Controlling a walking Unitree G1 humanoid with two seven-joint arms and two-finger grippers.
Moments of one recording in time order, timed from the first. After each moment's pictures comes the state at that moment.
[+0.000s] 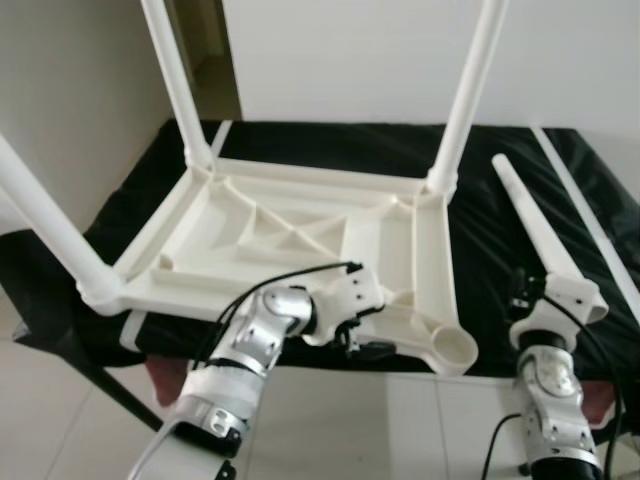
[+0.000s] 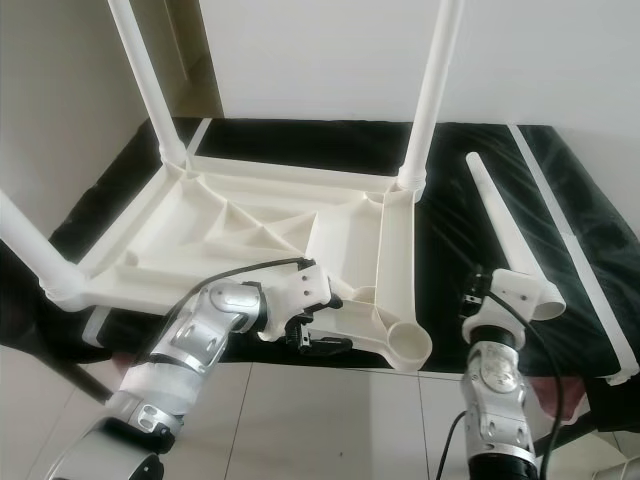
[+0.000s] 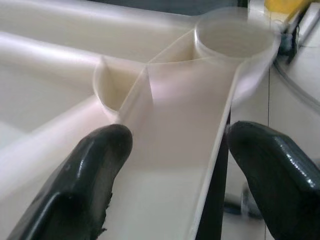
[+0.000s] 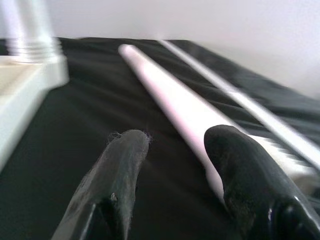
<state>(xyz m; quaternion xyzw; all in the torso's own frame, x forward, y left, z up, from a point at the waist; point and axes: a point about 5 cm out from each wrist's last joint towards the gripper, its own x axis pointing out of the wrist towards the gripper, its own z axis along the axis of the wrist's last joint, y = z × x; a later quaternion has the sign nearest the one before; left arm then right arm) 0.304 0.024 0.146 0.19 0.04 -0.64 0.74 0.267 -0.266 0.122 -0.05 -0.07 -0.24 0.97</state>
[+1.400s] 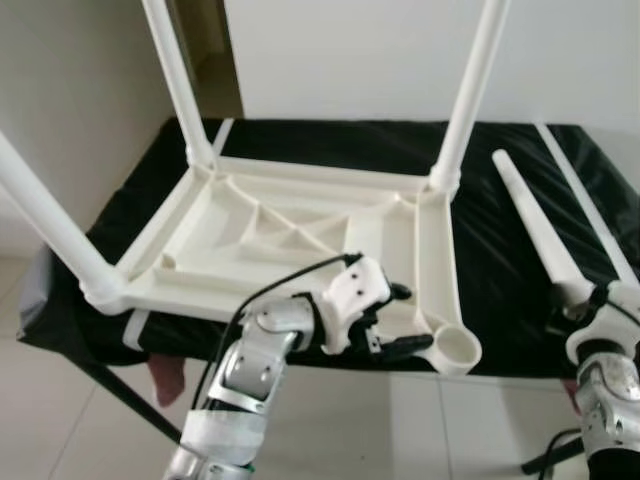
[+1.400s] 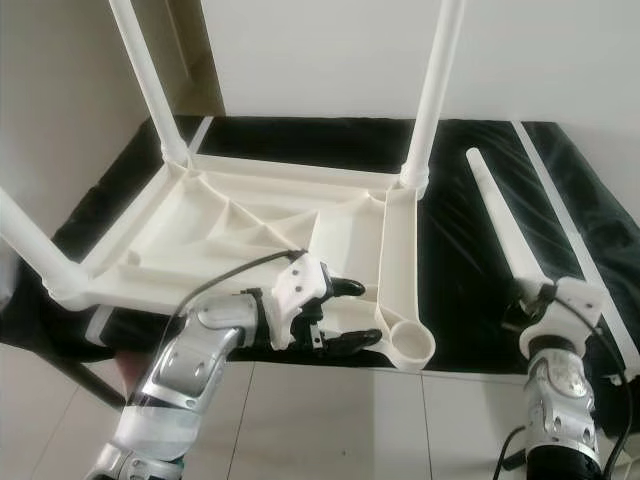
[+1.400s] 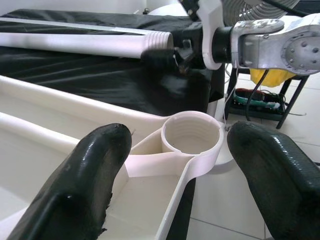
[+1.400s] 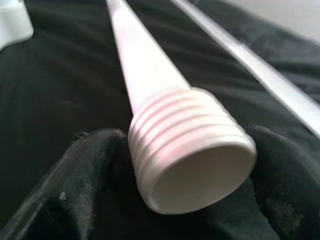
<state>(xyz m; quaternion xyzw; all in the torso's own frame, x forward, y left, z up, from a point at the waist) 0.270 0.016 0.169 0.12 -0.02 -0.65 0.75 0.272 -0.321 0.105 -0.03 0.02 -0.18 0.98</state>
